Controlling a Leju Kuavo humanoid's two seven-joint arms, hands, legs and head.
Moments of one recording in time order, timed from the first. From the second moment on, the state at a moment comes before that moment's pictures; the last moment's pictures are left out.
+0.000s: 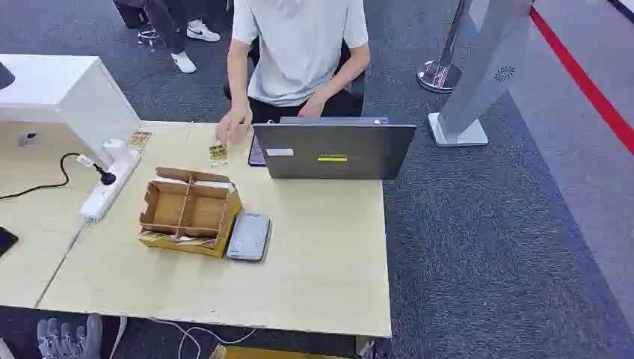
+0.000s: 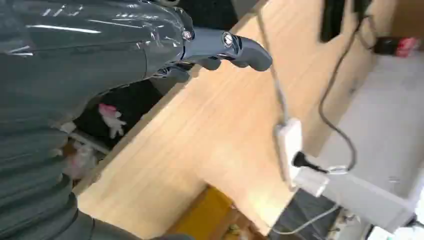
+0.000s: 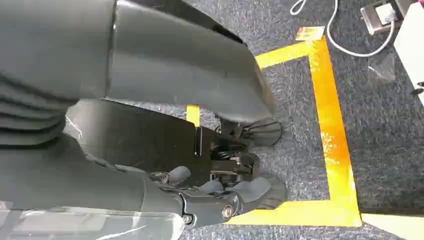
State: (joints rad) left arm 0.33 -0.26 0.55 -1.48 0.56 0.13 -0.62; right arm -0.25 0.22 0.81 -0.28 -1.12 -0.48 -0.19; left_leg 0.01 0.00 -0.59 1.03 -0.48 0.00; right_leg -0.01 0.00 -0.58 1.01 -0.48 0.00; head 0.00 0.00
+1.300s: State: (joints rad) left arm 0.07 -0.23 0.51 -1.79 -0.08 0.39 -0.61; right arm -0.30 0.24 0.83 -0.25 -1.02 -0.55 -0.08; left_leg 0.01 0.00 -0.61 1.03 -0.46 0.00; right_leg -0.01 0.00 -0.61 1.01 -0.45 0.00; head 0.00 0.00
